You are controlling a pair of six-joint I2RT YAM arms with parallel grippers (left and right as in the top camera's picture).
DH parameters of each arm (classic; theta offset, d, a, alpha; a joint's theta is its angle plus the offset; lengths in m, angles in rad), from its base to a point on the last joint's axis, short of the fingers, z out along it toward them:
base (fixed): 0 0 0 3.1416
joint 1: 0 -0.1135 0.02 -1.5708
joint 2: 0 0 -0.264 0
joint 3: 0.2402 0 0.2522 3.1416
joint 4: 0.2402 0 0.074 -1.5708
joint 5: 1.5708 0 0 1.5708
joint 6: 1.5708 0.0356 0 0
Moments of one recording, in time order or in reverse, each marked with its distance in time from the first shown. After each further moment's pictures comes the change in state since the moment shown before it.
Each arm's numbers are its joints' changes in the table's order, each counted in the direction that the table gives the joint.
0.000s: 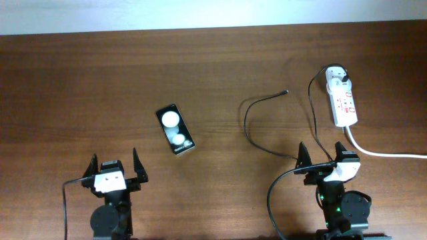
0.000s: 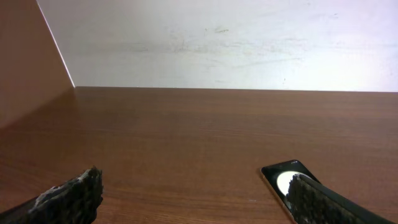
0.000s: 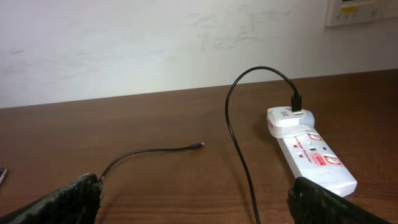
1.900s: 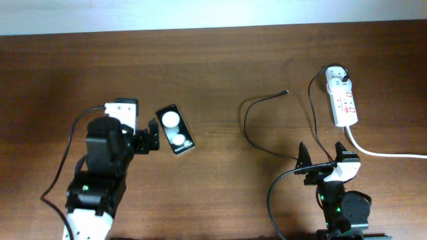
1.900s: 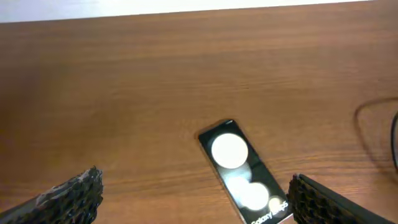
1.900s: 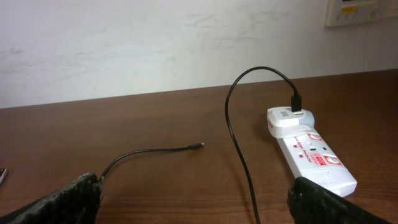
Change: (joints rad) left arm 0.087 -0.940 0.772 0.365 0.166 -0.050; right arm 0.000 0.001 0.000 0.001 0.000 0.000
